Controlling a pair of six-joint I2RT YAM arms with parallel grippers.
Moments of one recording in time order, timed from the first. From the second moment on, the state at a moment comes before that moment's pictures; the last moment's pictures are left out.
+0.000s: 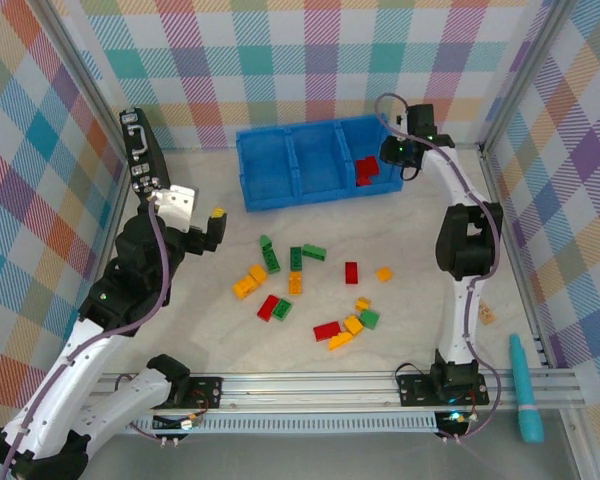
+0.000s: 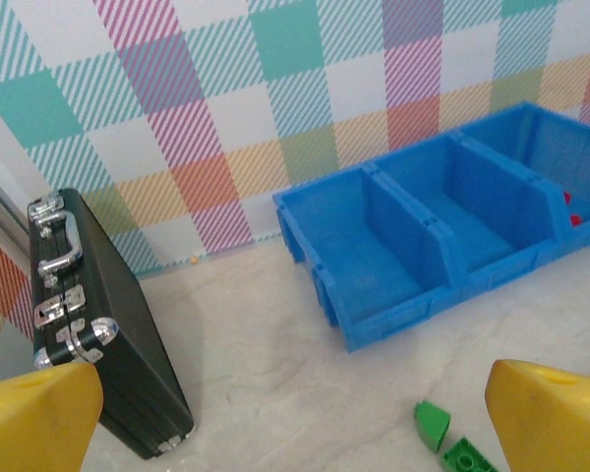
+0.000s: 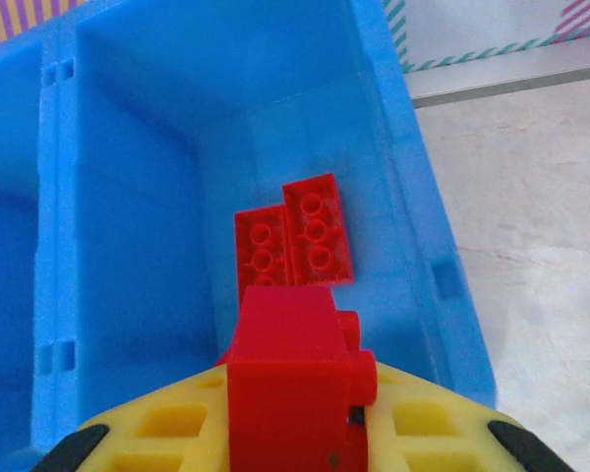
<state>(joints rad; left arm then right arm) -0.49 0.77 1.03 -0.48 -0.37 0.11 0.10 2.24 2.07 -0.63 -0.16 0.24</state>
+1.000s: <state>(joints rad) -0.49 0.78 1.03 -0.47 -0.33 0.08 0.18 1.81 1.64 -0.81 -0.13 0.20</state>
